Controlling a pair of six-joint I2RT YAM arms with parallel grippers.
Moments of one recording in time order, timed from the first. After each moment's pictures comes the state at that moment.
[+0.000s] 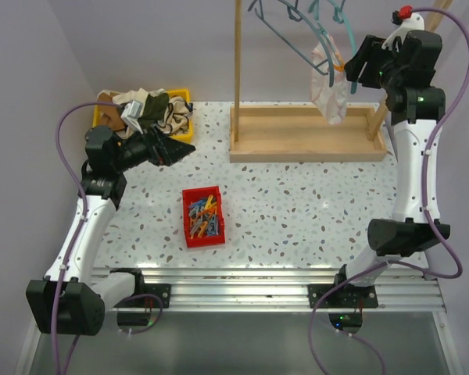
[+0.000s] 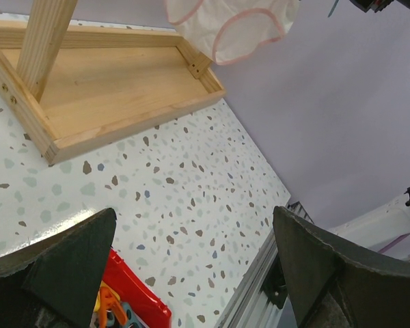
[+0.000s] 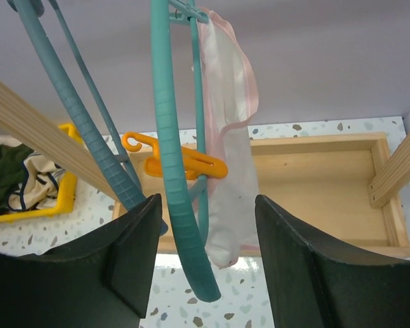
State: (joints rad) left arm -0.03 1.10 0.97 0.02 0.86 -0.62; right arm -0.05 1.67 2.19 -0.76 -0.15 0.20
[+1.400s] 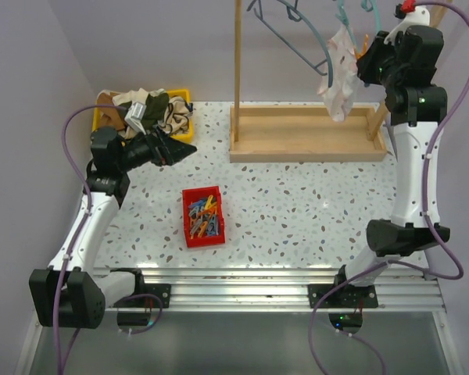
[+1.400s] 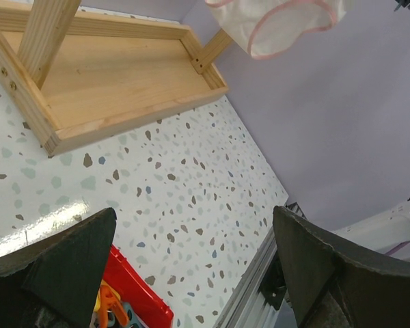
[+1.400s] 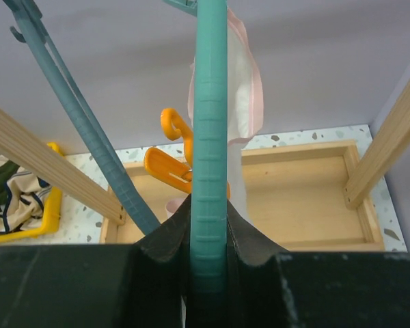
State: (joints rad) left arm -0.03 1.14 0.93 0.07 0.86 -0.65; right arm -0.01 1.68 2.28 -0.80 -0.02 0.18
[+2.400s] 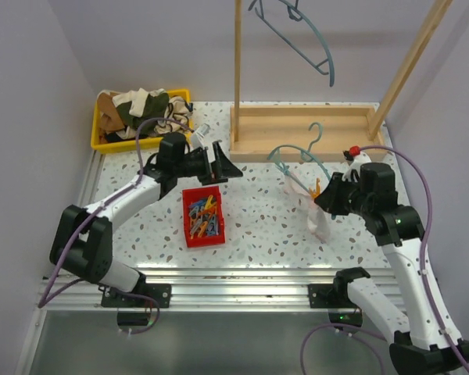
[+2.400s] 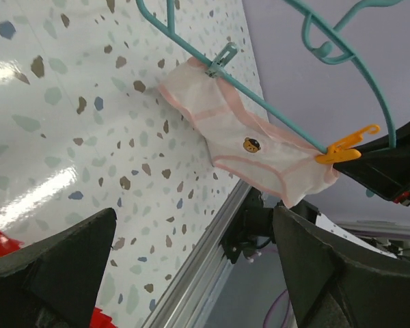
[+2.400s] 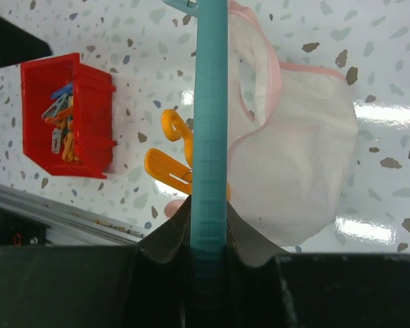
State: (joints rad) left arm -0.38 1.46 0.95 0.06 0.71 -0.76; right arm 0.19 0.81 1.03 -0.91 -0.19 0.34
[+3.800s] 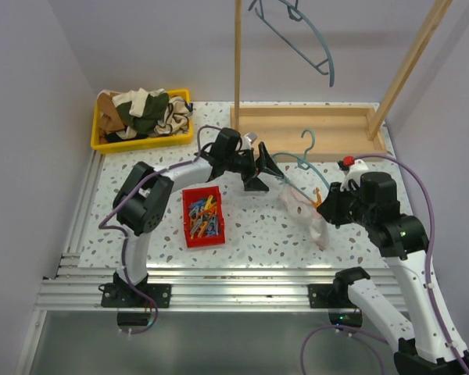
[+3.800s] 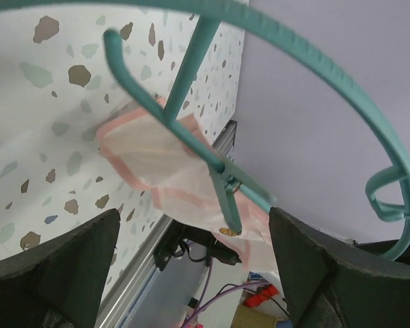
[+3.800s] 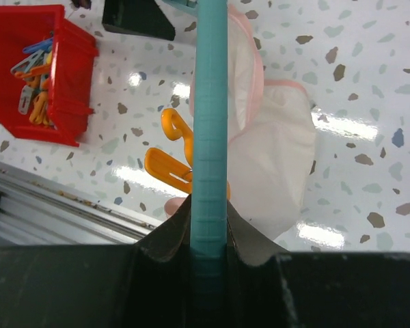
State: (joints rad) left arm -0.60 2.04 1.40 0.04 0.77 -1.13; right arm 0.24 0.72 1.01 -0.99 -0.19 0.20
